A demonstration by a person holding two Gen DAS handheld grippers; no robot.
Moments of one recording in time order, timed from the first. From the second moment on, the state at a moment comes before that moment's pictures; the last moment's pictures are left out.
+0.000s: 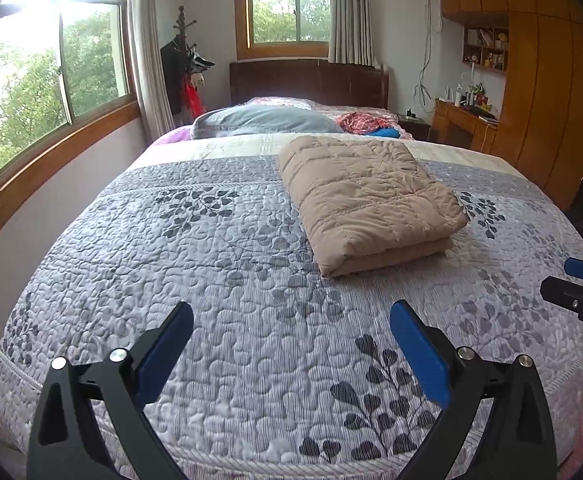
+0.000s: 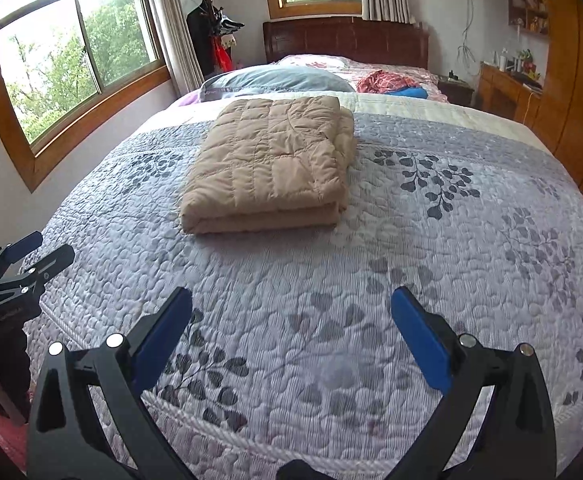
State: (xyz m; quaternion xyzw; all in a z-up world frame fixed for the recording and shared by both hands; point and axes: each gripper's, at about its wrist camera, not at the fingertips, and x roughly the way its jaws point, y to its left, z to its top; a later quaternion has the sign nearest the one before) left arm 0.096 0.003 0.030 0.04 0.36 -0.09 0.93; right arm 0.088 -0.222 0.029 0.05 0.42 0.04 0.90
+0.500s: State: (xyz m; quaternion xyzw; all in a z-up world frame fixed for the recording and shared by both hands) left arm 0.081 0.008 0.024 0.04 0.36 -0.09 0.93; right arm 0.069 -0.219 0.025 0.05 0.42 0.03 0.90
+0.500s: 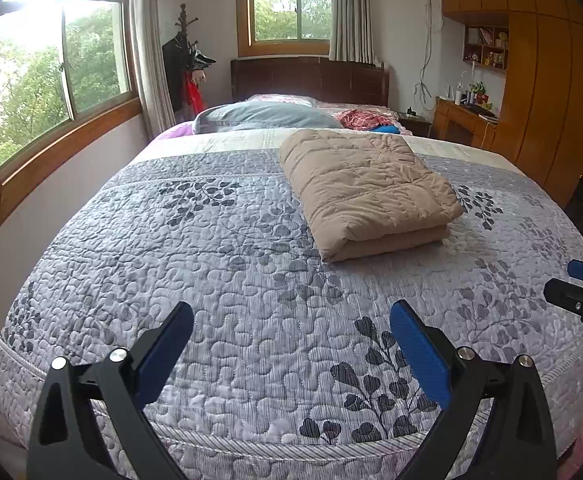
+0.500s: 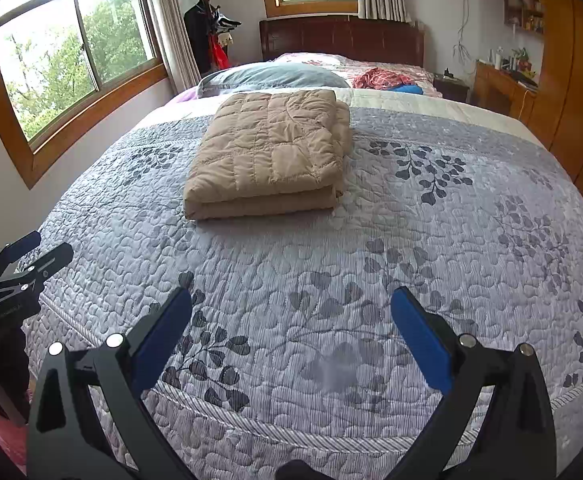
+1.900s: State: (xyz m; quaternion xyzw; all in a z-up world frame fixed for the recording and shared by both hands) left arm 0.083 0.008 0.022 0.04 0.37 -0.10 0.92; right arm 0.072 -0.217 0.022 0.04 0.43 0.04 0.90
